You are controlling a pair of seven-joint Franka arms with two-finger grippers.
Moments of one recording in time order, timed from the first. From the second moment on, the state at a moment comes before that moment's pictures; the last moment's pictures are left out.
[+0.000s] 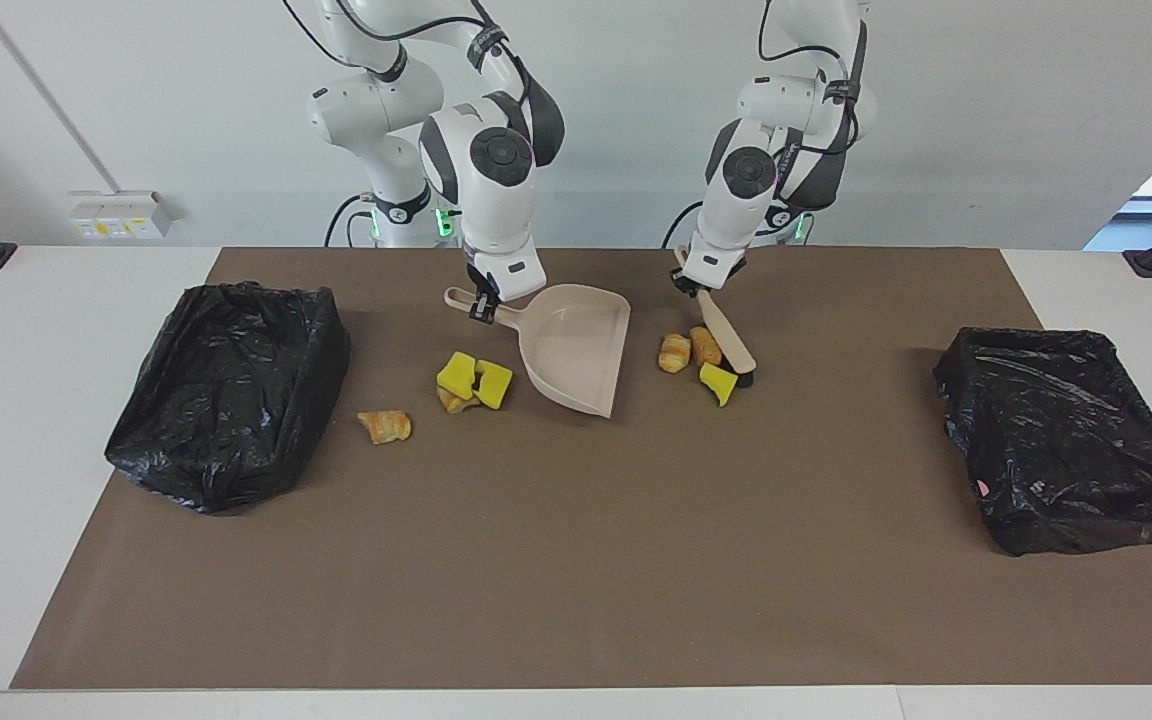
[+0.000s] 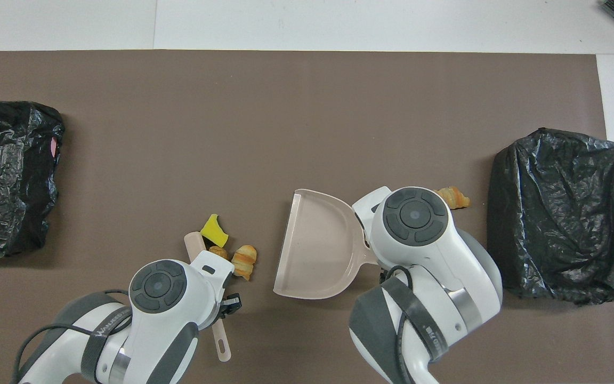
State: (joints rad) left arm -0.26 -0.19 -0.35 -2.49 -0.23 2.08 -0.68; right arm 0.51 0.02 0.00 -2.07 -0.05 1.88 -0.77
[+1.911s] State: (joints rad) left arm -0.50 -0.06 -0.36 -2.24 -0.31 2.09 -0.60; right arm 0.57 0.02 0.00 -2.17 -0.08 1.97 -0.64
